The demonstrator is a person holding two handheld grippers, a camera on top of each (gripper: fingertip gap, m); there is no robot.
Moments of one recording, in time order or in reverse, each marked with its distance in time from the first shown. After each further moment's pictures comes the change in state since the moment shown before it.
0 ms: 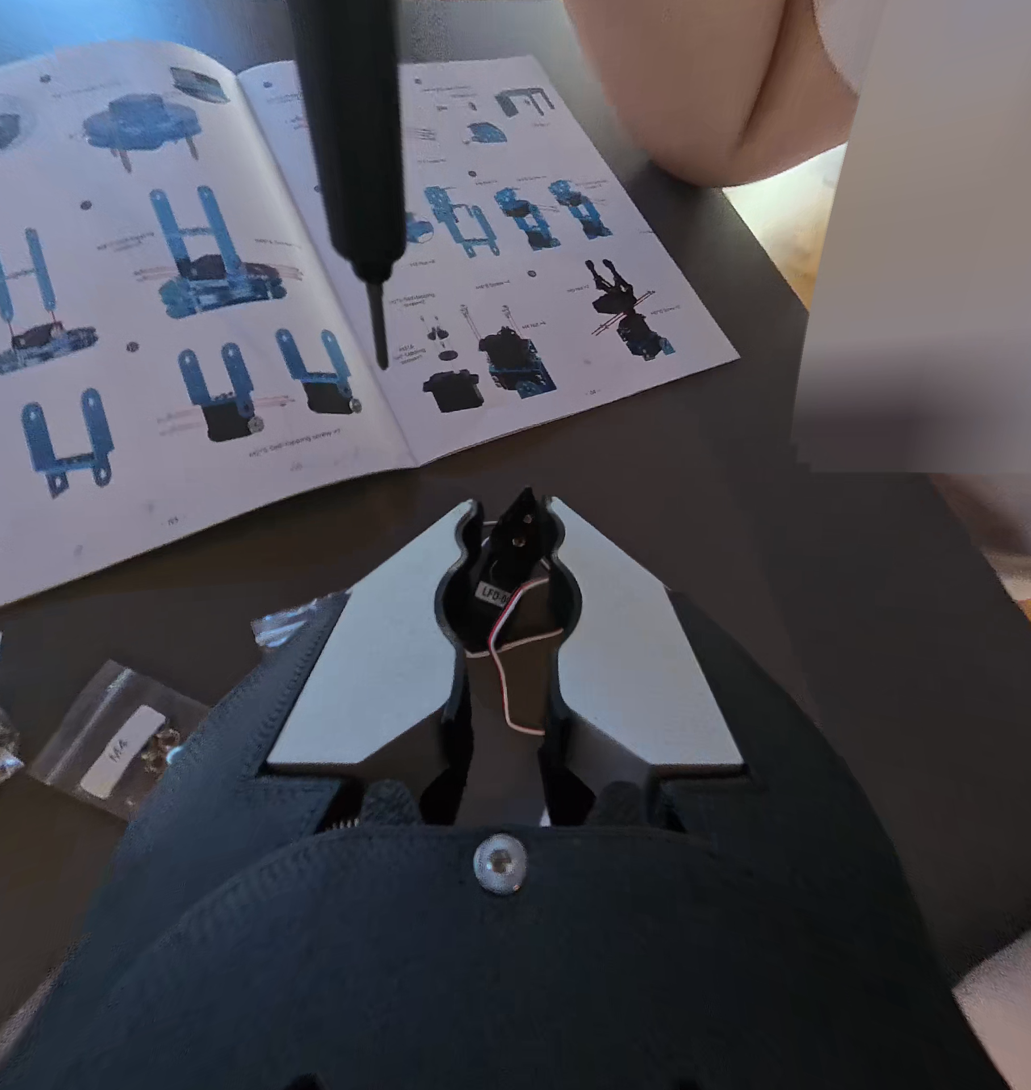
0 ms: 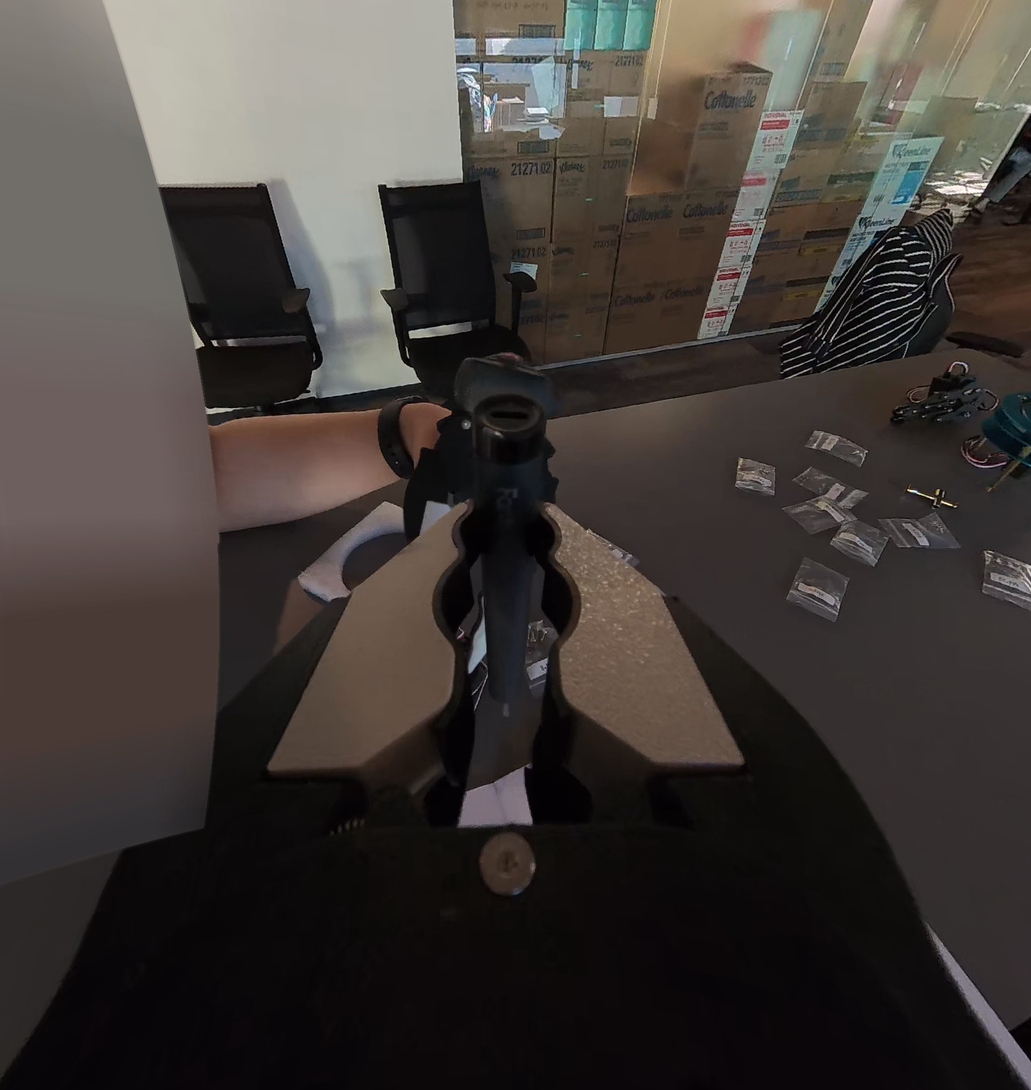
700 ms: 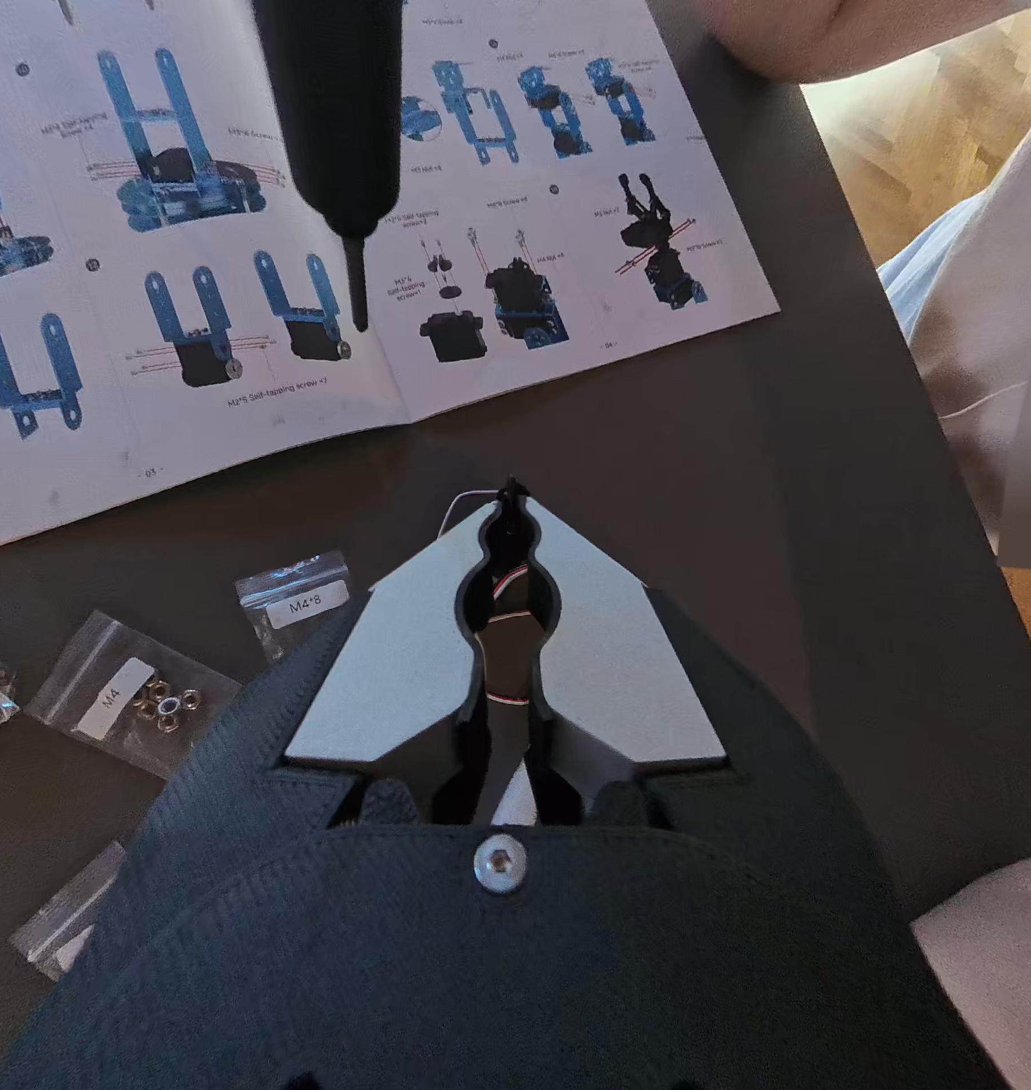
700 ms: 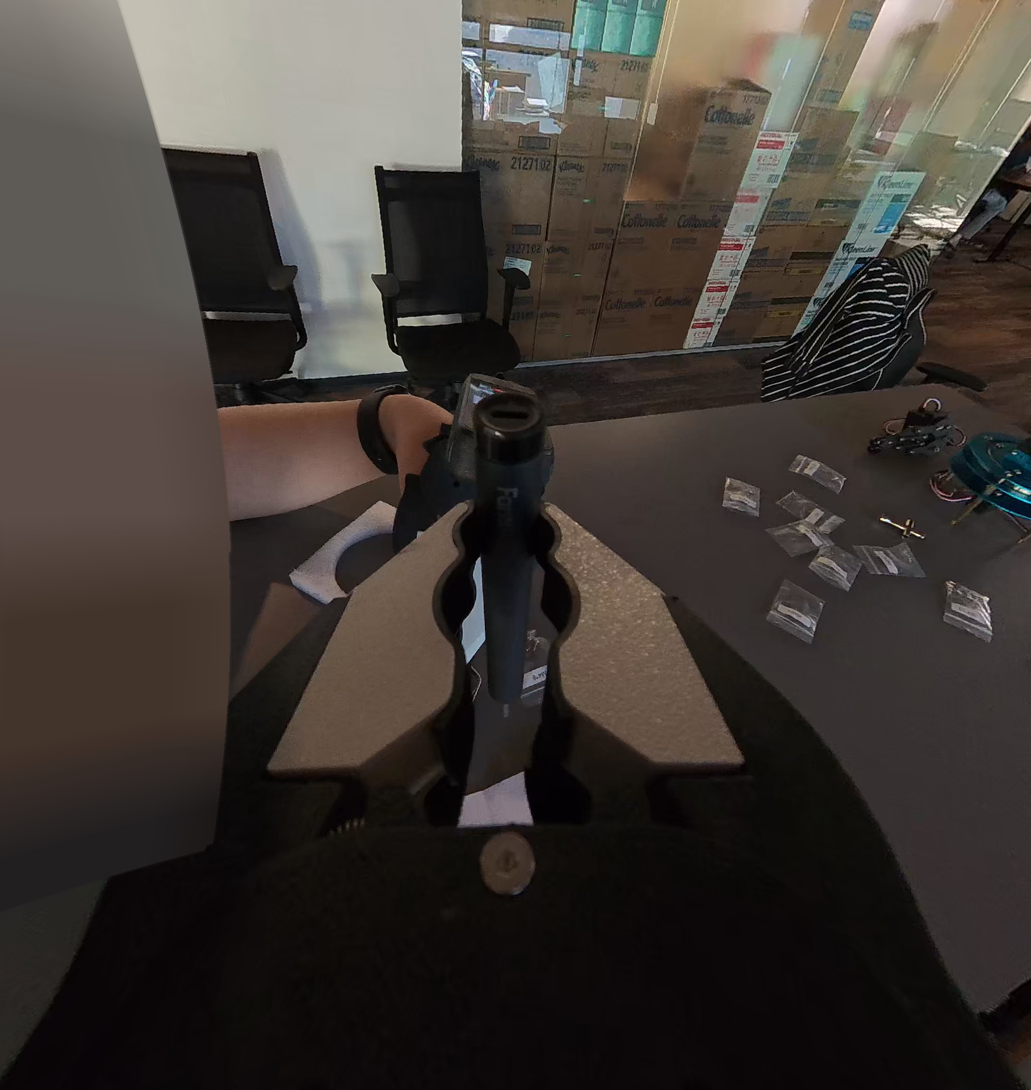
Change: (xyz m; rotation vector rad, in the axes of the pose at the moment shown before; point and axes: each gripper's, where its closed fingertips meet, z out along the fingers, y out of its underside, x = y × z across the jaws) left arm 0.004 0.009 0.007 -0.191 -0.053 -0.046; right arm -0.012 -0.011 0.003 -0.013 0.016 -0.077
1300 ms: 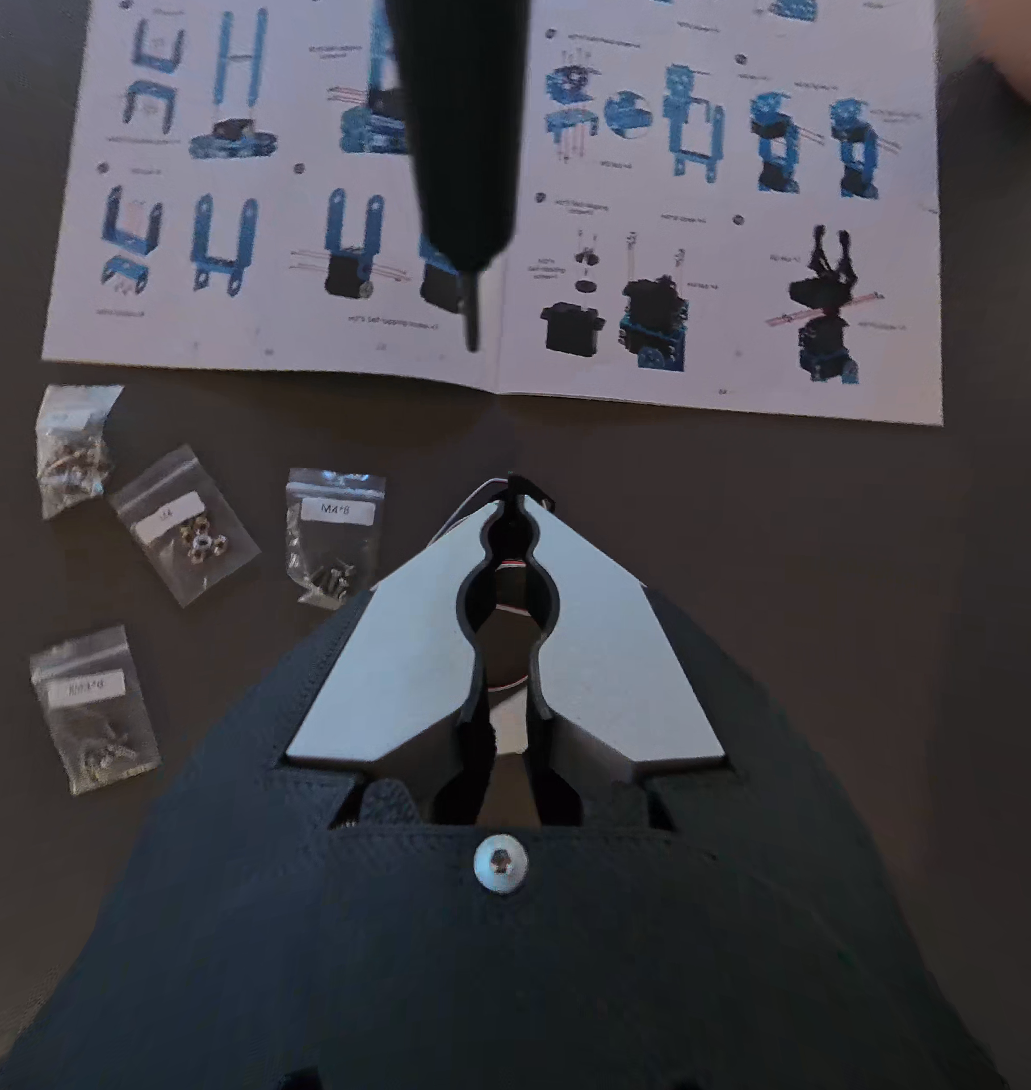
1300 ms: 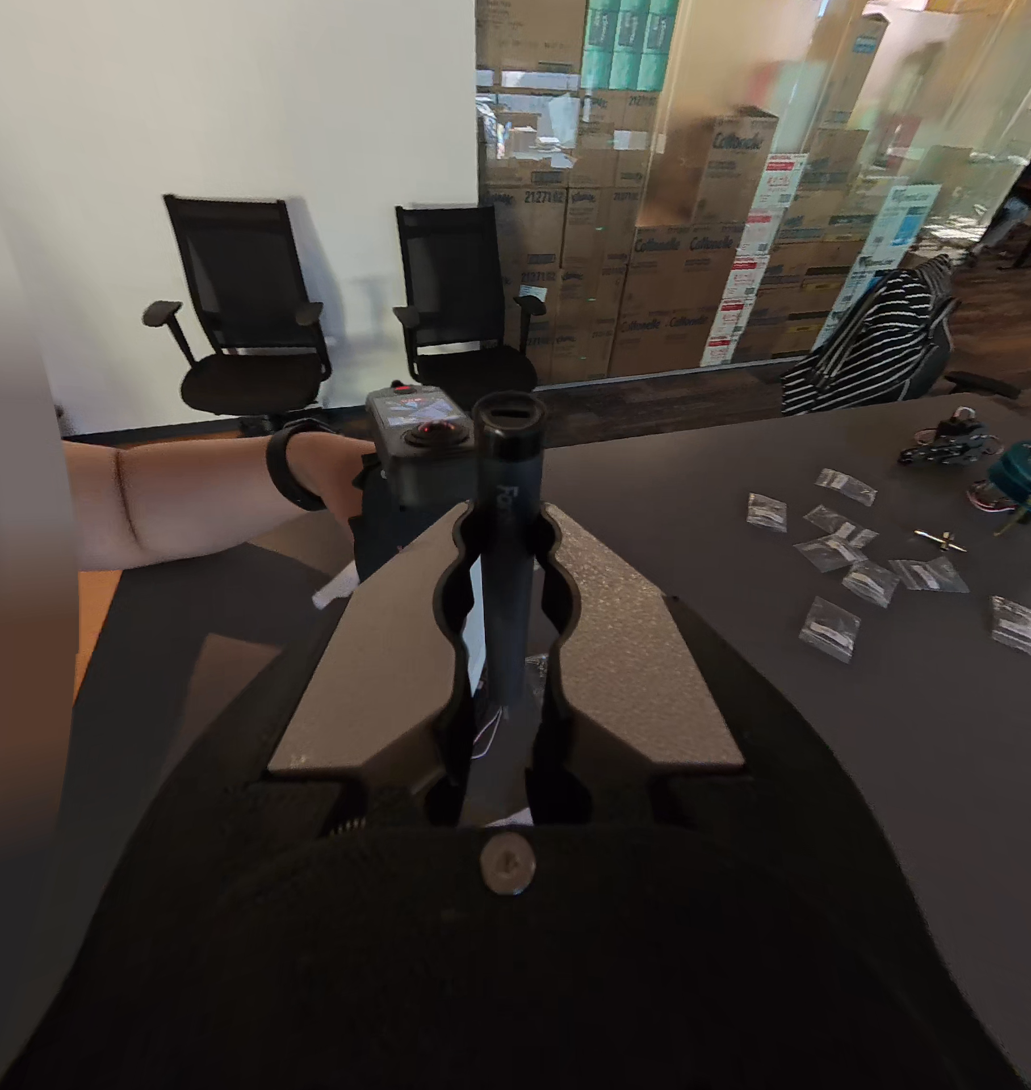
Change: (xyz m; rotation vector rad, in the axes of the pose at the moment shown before) left arm -0.008 0.002 -0.003 -0.004 -0.387 -0.237; right arm -0.006 -0.004 0.004 0.046 -0.031 0.039
